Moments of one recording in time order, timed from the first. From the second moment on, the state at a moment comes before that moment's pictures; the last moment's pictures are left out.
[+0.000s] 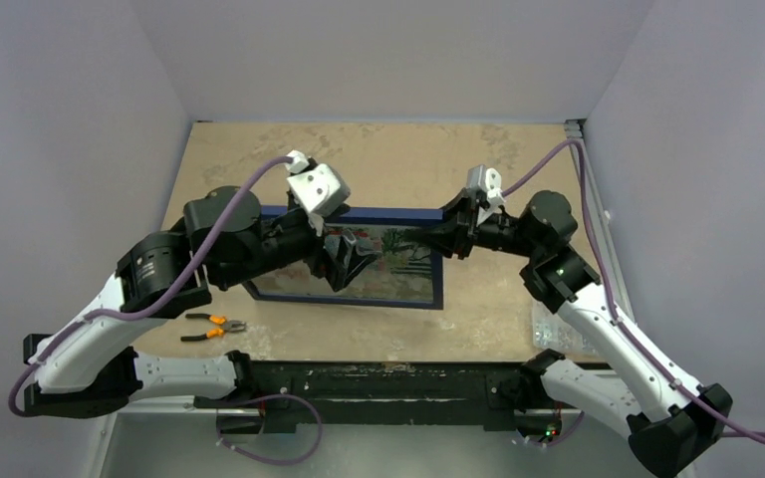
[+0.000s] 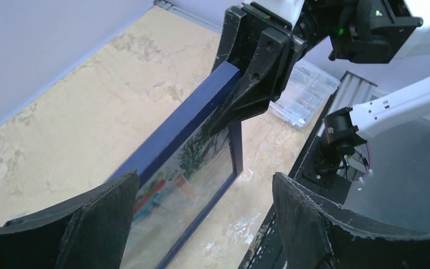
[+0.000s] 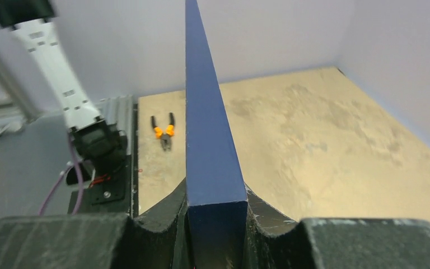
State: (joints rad) left arm -1.16 1.09 1.68 -0.83 -0.14 -0.07; right arm 0.52 0.93 0.90 0.13 -0.84 0.07
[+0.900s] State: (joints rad) left arm -1.05 1.11 1.08 -0.71 -0.17 -0.47; right arm 0.08 1.24 0.73 -0.01 -0.57 0.54
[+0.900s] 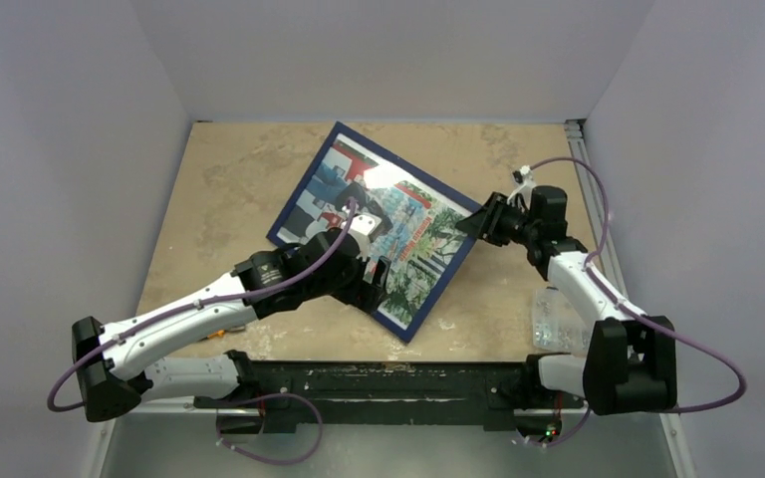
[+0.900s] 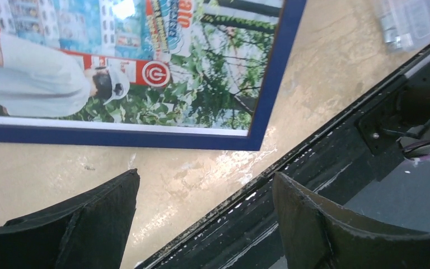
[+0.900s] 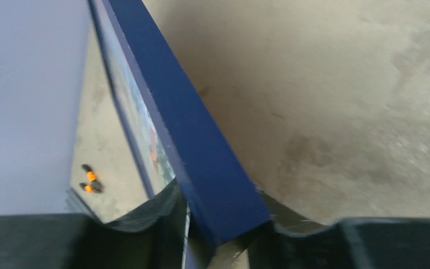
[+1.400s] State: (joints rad) left arm -0.94 1.22 1.01 -0.62 -0.08 -0.55; right arm 0.04 1.27 0.60 -0.06 -0.22 0.40
